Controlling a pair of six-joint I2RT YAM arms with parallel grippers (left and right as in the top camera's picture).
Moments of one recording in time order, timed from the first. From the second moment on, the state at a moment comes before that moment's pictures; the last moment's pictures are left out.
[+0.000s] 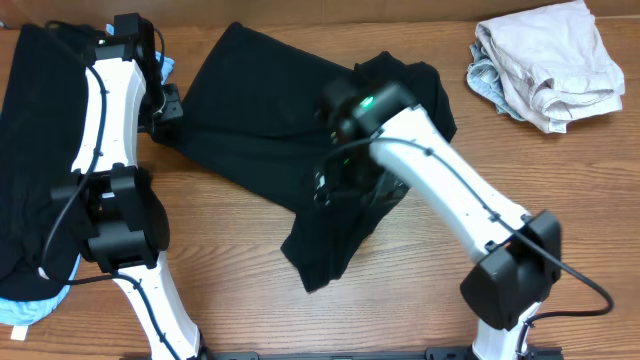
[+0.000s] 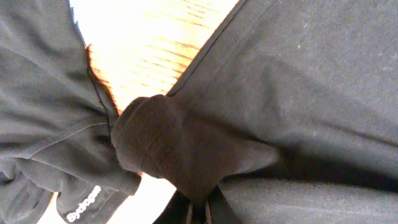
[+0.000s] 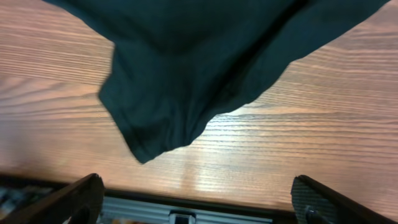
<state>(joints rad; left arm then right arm) 0.14 2.19 2.02 -1.27 -0.13 -0.17 0.67 1.96 1.84 -1.53 -0.13 0.56</state>
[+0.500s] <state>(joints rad) 0.14 2.19 2.02 -1.27 -0.12 -0.17 0.72 1.96 1.32 -1.10 0.05 0.83</state>
